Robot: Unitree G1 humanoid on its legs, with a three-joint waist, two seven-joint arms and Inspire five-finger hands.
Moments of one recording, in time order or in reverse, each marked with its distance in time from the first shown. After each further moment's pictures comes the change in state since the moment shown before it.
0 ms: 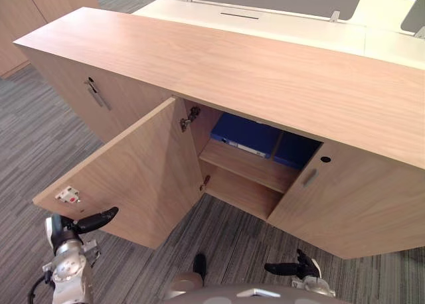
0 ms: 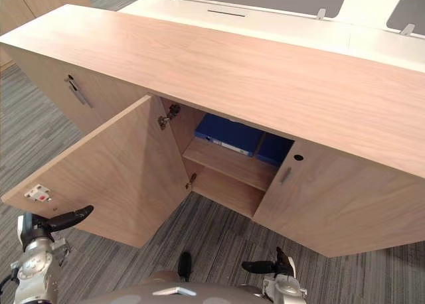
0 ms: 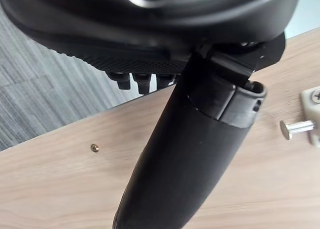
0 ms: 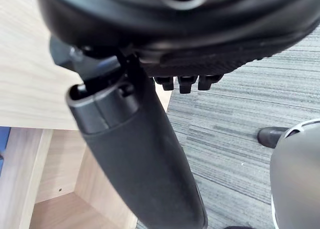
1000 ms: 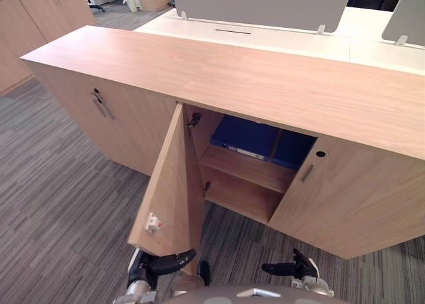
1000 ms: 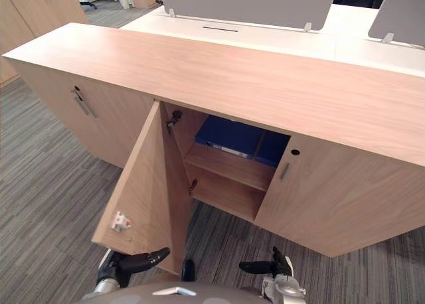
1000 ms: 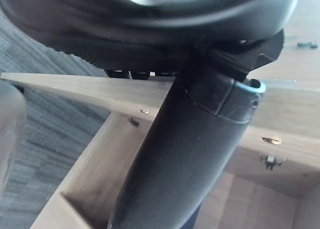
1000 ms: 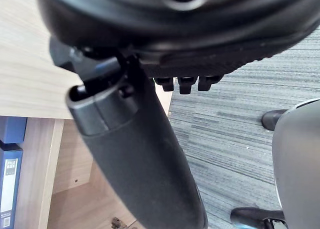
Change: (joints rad) left arm 0.409 -0.184 -0.466 -0.310 -0.113 0.033 -0.304; right arm 0.008 0.007 0.002 -0.018 -0.006 0.003 0.048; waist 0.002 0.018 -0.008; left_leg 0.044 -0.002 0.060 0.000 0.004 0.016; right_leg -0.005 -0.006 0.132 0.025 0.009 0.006
